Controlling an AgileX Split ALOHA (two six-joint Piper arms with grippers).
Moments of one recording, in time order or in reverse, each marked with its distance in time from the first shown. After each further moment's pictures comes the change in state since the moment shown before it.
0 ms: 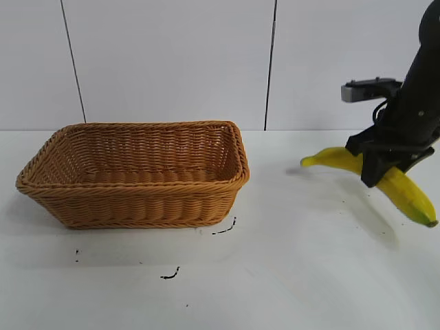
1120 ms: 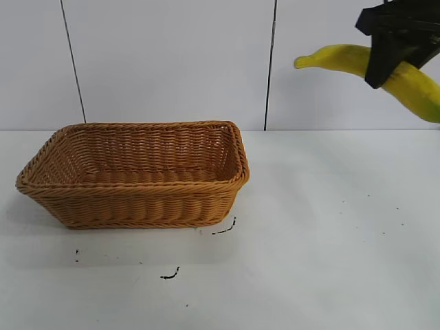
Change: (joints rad) left arm 0.000 0.000 0.000 0.001 0.000 0.000; right arm 0.309 -0.004 -0.218 0.000 0.107 -0.013
